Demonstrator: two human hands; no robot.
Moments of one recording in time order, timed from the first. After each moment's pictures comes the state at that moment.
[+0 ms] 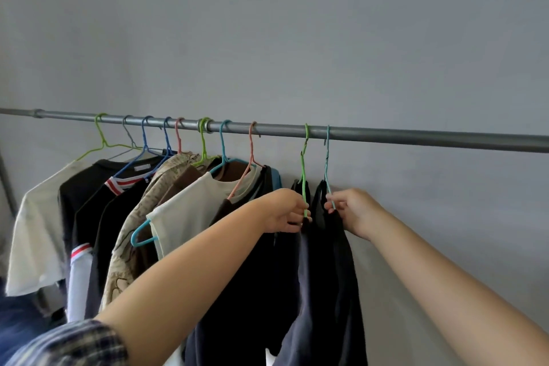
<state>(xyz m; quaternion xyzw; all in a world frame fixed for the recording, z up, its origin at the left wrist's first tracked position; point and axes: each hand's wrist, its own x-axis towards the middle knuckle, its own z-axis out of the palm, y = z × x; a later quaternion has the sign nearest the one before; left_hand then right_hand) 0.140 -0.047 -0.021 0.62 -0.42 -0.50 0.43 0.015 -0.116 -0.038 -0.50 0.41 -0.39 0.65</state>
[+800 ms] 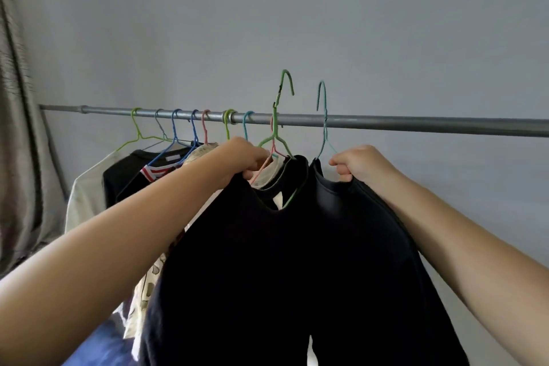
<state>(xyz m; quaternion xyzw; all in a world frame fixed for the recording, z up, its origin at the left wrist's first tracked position) 0.199 0.009 0.038 0.76 -0.45 -0.21 0.42 0.027 -0.072 0.023 -0.66 0.37 -0.40 0.52</state>
